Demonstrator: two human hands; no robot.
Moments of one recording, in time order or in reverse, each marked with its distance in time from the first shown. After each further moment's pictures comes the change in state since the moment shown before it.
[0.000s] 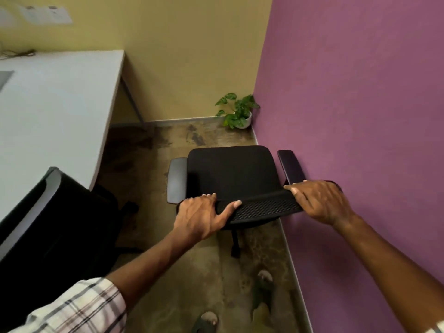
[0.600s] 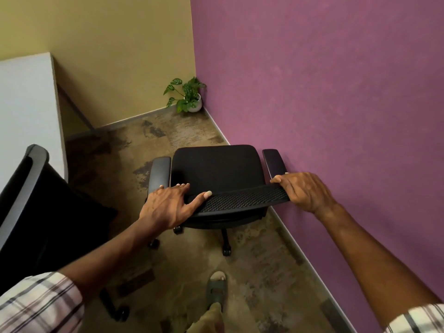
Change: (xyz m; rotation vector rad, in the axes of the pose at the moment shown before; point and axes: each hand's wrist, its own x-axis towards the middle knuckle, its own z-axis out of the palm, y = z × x) left_hand -0.178 -0.065 -0.002 0.023 -0.072 0.333; right_hand -0.243 -0.169 -0.018 0.068 0.044 0.332
